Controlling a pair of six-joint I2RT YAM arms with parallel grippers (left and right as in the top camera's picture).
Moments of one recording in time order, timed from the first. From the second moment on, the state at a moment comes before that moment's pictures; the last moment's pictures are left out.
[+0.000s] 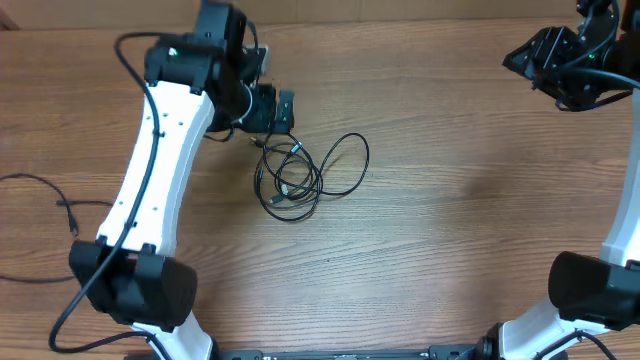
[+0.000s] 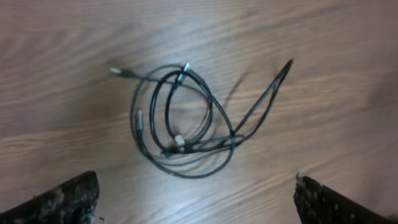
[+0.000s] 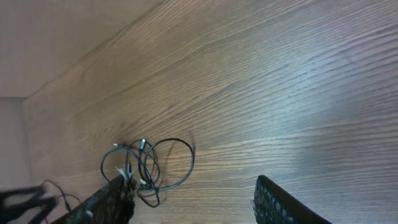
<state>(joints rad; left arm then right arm) -0.20 1.86 1.88 -1.30 0.24 -0.11 -0.21 1.82 2.21 -1.48 -0.45 0.26</state>
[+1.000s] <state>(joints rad) -0.18 1.89 1.48 -0.85 0.47 -0.05 -0.06 1.82 2.21 -1.49 -0.45 0.23</state>
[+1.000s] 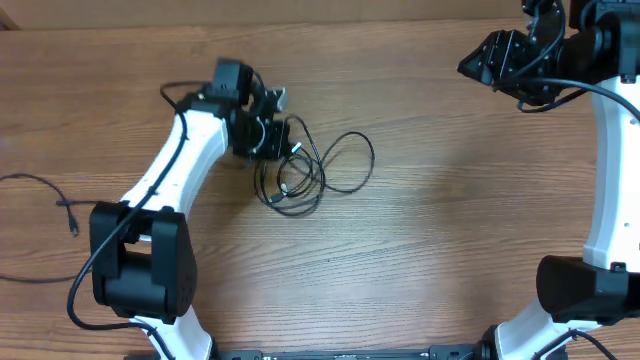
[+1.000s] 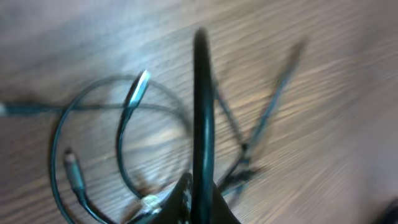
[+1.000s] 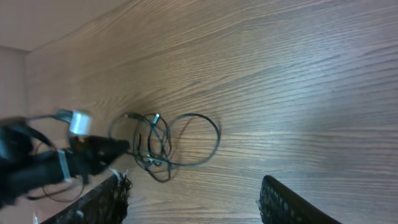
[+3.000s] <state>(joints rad) -0.18 1.73 2.27 -0.90 0.54 -1.08 0.37 1.83 2.12 -1.29 -0.44 0.23</state>
